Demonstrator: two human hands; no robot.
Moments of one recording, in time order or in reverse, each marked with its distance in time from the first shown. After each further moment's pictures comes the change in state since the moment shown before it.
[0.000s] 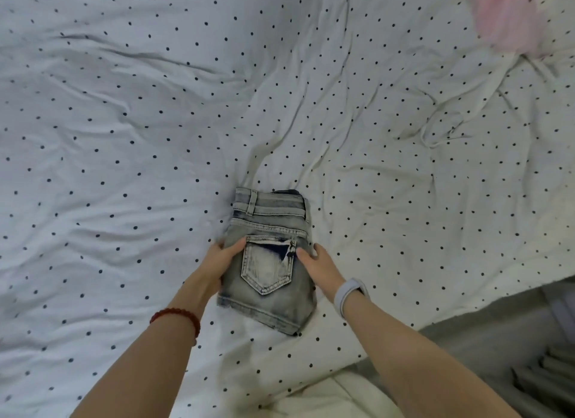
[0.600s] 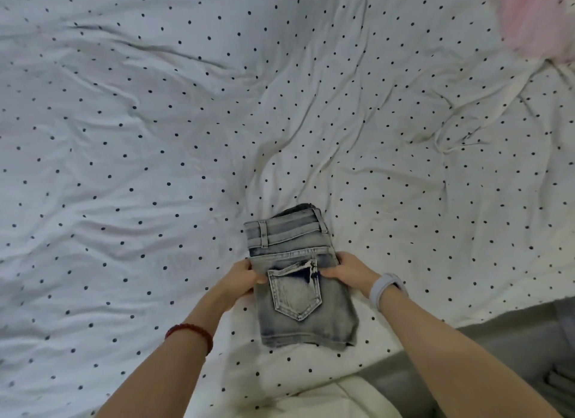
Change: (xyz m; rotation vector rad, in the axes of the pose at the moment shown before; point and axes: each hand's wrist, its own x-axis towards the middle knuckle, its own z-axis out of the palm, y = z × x) left_hand -0.018 -0.020 0.020 0.348 -0.168 -0.068; right_hand -0.003 -0.014 -0.057 -0.221 -0.193 0.023
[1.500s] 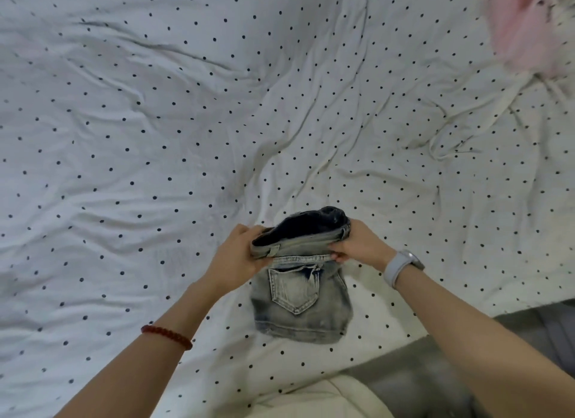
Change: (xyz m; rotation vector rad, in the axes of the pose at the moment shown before) left_hand -0.019 0.024 -0.006 0.652 0.262 0.665; right_hand -0.017 -0.043 -0.028 -0.105 0.039 -0.231
